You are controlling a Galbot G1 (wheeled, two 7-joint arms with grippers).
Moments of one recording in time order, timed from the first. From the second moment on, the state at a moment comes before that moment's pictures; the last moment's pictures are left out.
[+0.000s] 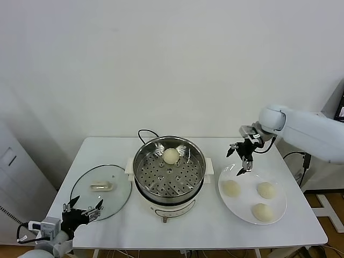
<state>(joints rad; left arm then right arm) 1.62 -1.01 -0.63 -2.11 -0.49 0.44 -0.09 0.49 0.79 -1.43 1.11 0.45 0.01 -1.09</state>
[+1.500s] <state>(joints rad) 1.62 -1.01 -0.63 -2.12 -0.49 0.45 -0.09 0.30 0.78 -1.30 1.06 0.38 -0.05 -1.04</state>
